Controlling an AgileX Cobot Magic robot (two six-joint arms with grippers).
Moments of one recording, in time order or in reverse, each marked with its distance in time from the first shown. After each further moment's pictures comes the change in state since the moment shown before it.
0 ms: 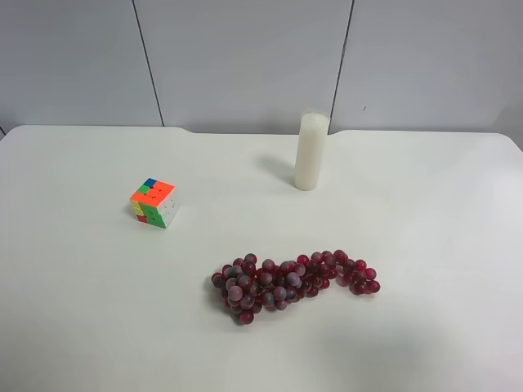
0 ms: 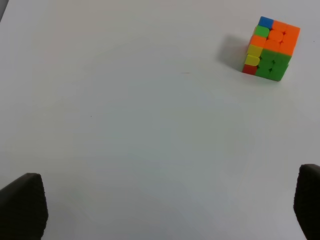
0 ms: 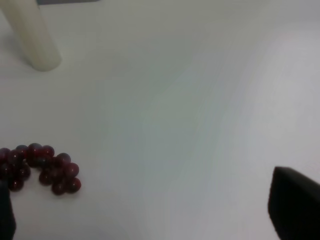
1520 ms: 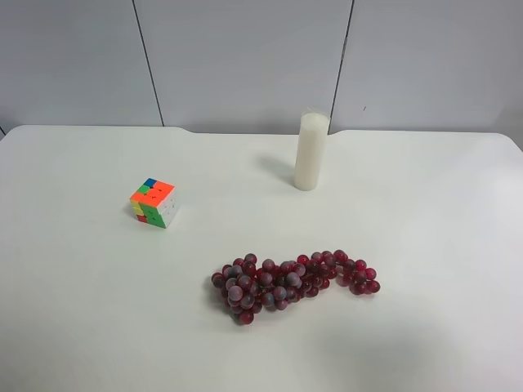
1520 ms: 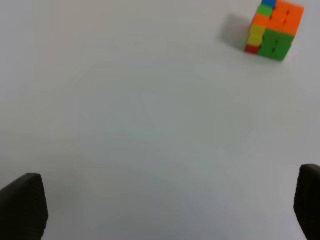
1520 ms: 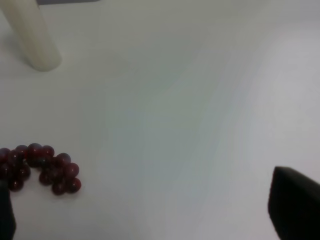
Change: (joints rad) left arm 0.000 0.081 -0.039 0.000 0.059 0.001; right arm 0.000 0.000 0.000 0.000 0.000 0.000
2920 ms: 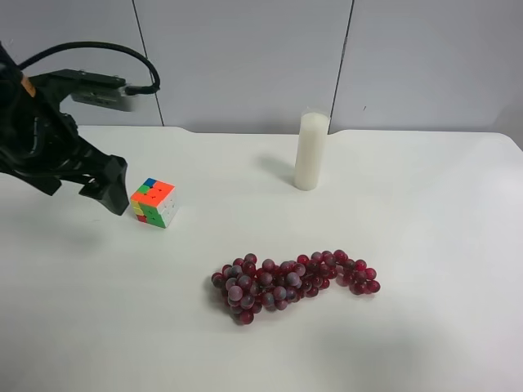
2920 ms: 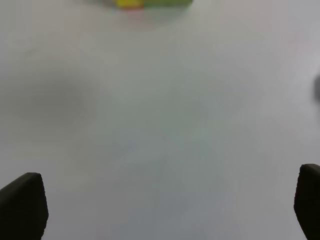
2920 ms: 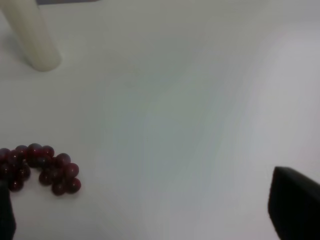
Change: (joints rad) left arm -0.377 1.342 -0.473 -0.031 -0.225 0.028; right arm 0.000 0.000 0.000 0.000 -0.001 0.000
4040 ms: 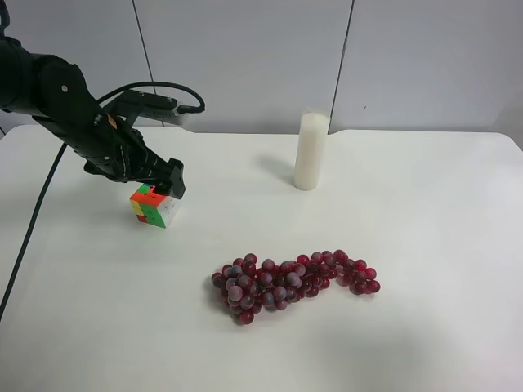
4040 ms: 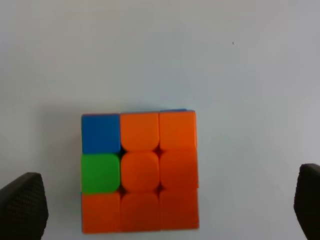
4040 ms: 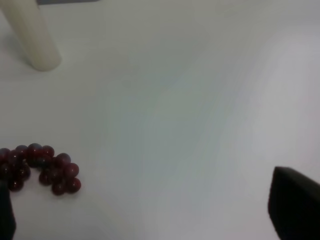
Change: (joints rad) left arm 0.000 0.294 0.000 -0.049 -0.528 0.081; right arm 0.000 0.000 0.000 0.000 0.000 0.000
